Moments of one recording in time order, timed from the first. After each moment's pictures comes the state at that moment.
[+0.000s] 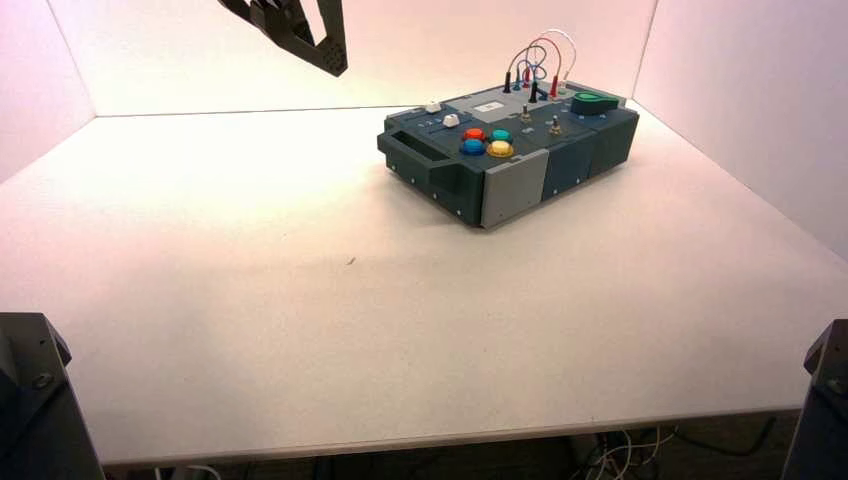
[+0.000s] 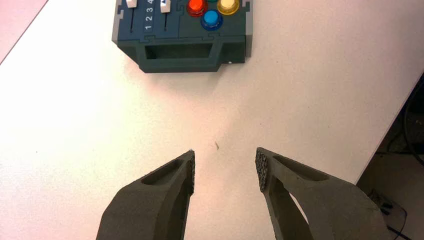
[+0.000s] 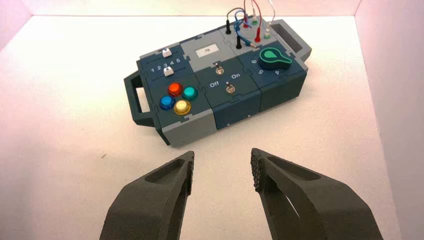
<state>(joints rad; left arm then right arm) -0.77 -0.50 0.89 0.08 0.60 0.12 0.28 -1.08 1.13 0.05 0.57 0.08</state>
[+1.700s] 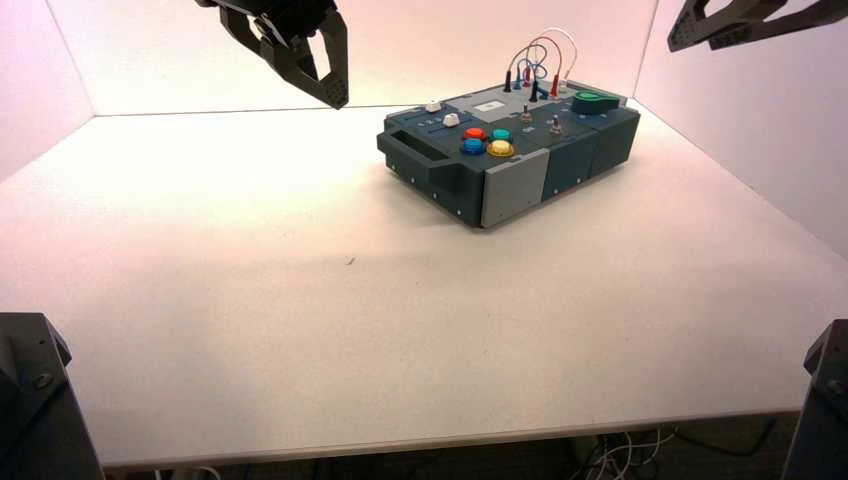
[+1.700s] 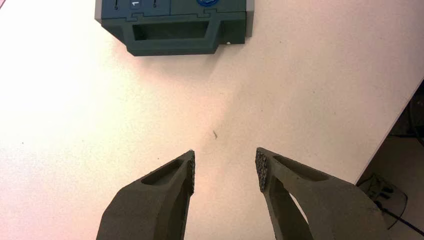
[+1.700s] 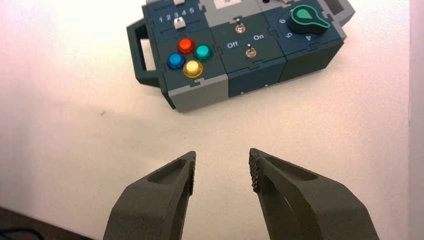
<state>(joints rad) -0.77 -0.42 0.88 0.09 0.60 0.12 0.35 -0.86 1.07 0.06 0.63 0.00</state>
